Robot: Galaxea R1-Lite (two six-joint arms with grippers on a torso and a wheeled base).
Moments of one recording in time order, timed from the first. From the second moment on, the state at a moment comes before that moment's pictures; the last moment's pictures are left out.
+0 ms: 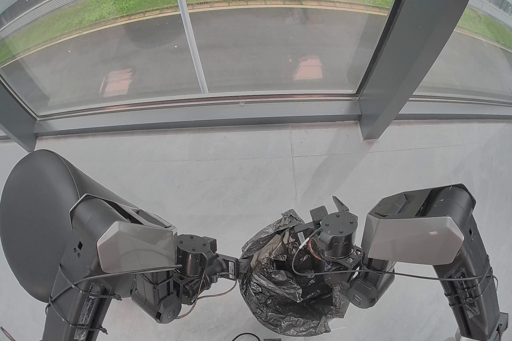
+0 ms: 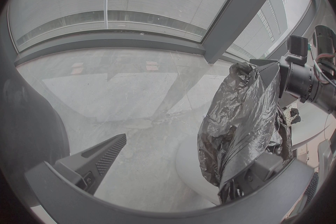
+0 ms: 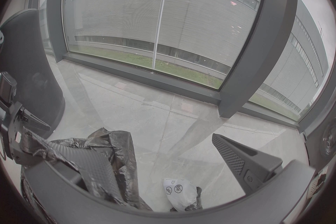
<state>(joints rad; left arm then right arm) -0.56 2.57 -0.62 -1.48 0.08 -0.22 0.67 2.54 -0.82 -1.55 -0.60 -0.20</state>
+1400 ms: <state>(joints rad) -0.57 2.52 -0.51 -1.55 0.08 -0.22 0.72 2.41 -0.63 -1.55 -0.55 -0.23</state>
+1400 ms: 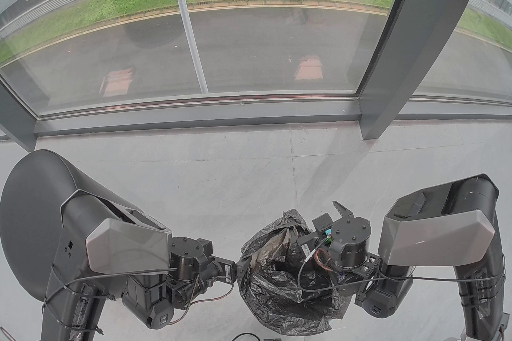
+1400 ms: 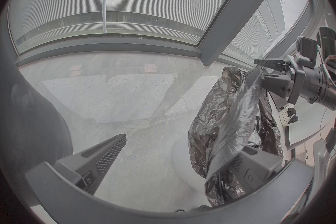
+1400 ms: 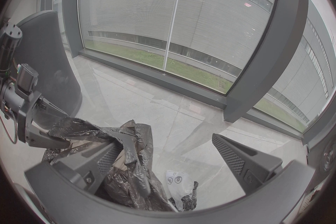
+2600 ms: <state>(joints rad) -0.58 2.25 -0.34 -1.55 0.08 -0.21 0.79 2.36 -0.48 -1.55 -0.50 -0.23</state>
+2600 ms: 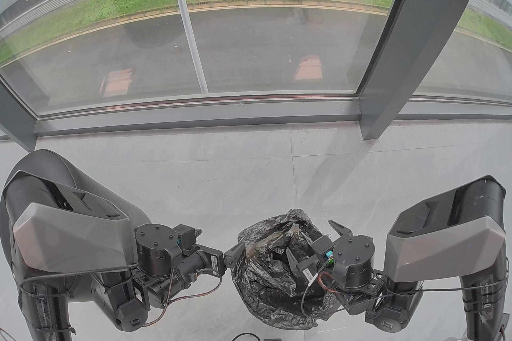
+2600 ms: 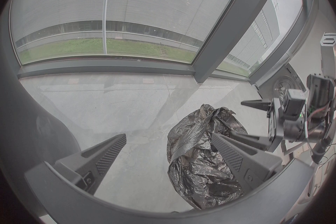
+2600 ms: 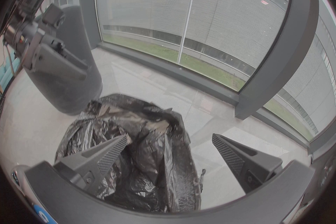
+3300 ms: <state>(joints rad) -0.60 2.26 -0.34 -1.55 0.08 -0.22 0.74 2.43 -0.68 -1.52 -0.46 -0.29</state>
